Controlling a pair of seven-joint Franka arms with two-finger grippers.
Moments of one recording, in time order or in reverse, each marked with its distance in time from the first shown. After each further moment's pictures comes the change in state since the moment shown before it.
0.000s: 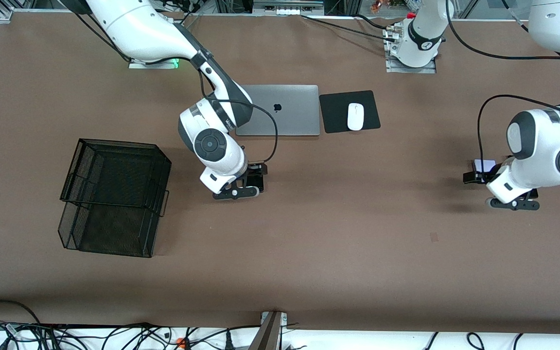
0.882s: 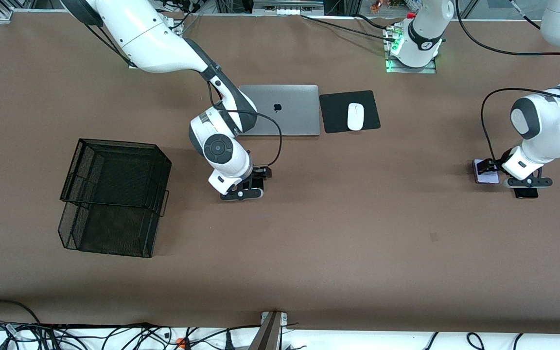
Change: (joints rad) left arm 0.168 0.000 -0.008 -0.245 -0.001 0.373 0.085; right arm 0.014 0.059 -0.004 -0.042 0.000 0.118 0.005
